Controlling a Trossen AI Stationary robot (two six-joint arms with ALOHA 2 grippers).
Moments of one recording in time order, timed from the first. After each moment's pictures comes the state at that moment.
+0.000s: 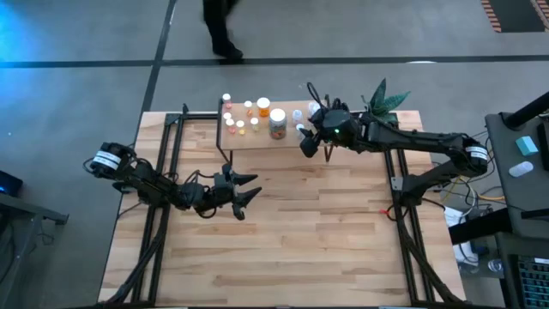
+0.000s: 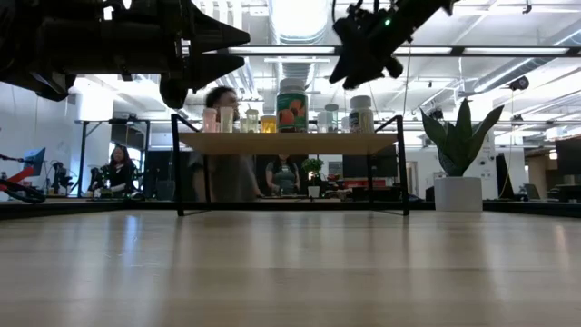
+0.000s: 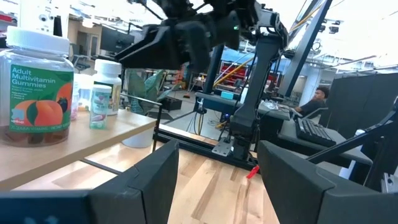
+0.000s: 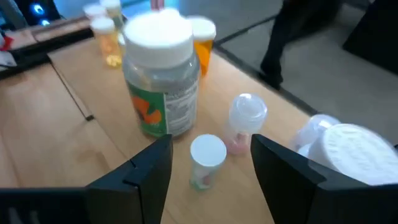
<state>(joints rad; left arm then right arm) -0.27 1.50 0.36 1.40 -0.60 -0.12 -0.28 1.38 1.13 -0.29 0.35 0.16</state>
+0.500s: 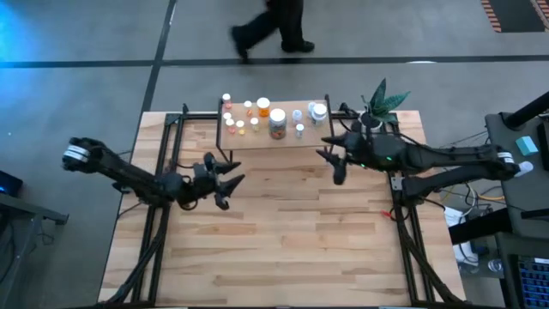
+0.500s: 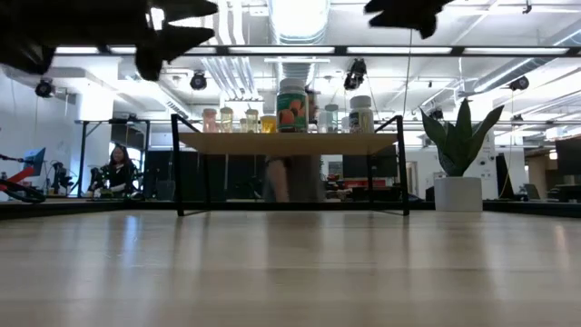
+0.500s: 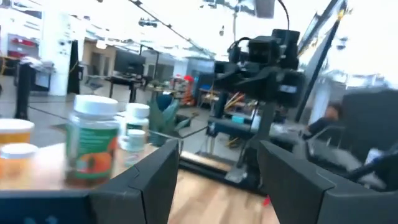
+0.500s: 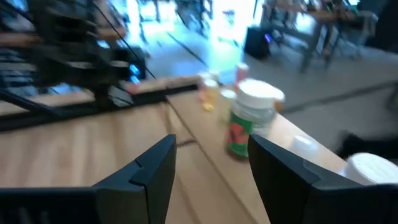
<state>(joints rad) -0.27 1.13 0.29 1.18 -0.64 -0.05 -0.02 0.99 0.86 -0.09 0.35 0.04</state>
